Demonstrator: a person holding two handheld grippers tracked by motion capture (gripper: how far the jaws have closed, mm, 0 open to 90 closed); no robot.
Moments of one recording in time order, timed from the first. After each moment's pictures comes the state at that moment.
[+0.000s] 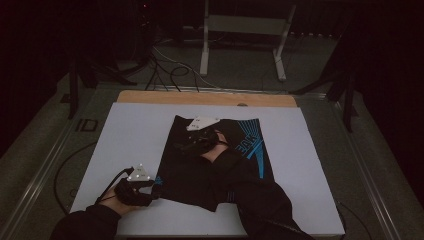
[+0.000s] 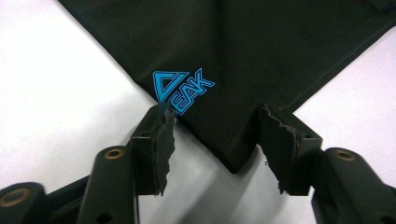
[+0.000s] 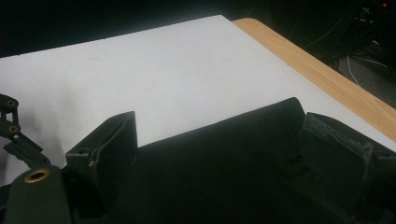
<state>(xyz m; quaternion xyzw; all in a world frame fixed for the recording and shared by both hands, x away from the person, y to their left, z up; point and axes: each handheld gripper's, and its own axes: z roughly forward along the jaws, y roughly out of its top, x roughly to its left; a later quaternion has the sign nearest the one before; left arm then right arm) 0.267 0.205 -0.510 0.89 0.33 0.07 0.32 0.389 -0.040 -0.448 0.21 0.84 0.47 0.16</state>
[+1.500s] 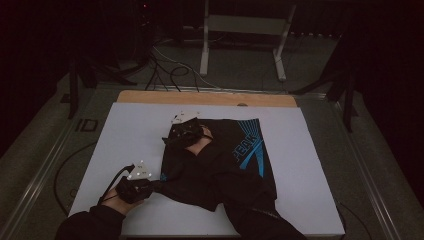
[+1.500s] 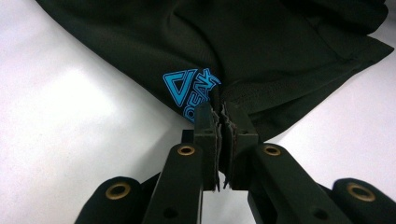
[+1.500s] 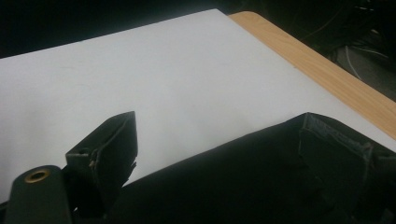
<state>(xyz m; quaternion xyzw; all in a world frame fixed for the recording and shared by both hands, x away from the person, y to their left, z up) 0.262 0.194 -0.488 0.88 0.32 0.09 0.35 0.418 0.006 -0.462 0.24 0.85 0.45 0.17</state>
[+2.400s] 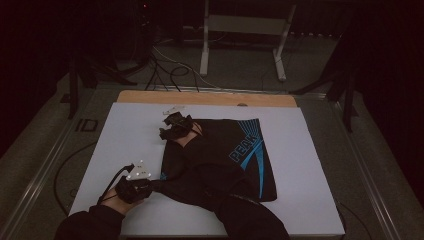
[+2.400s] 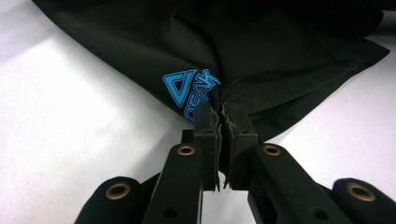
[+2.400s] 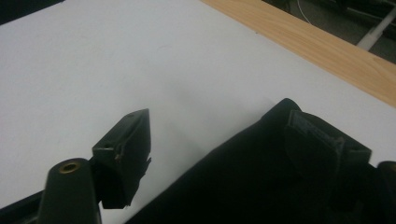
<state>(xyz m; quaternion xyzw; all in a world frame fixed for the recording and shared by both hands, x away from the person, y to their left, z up) 0.261 0.195 -0.486 0.87 0.32 0.10 0.35 0.461 0.046 -0.495 0.35 0.83 0.38 0.19</state>
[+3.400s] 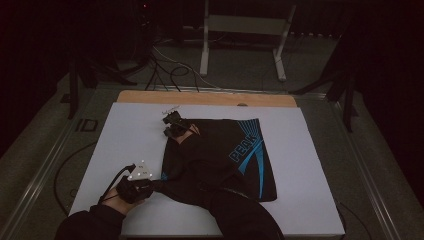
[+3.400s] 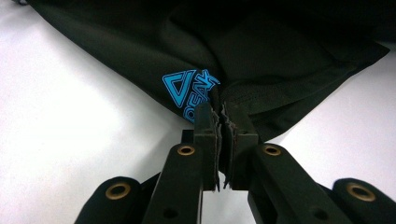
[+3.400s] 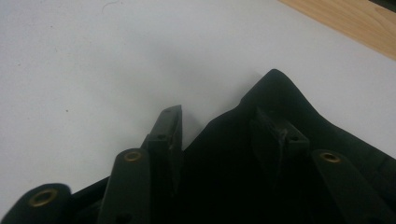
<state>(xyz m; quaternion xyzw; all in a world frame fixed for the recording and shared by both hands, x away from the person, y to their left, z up) 0.261 0.192 -0.485 0.88 0.31 0.10 0.35 0.483 0.059 -0.522 0.40 0.84 0.31 0.20</state>
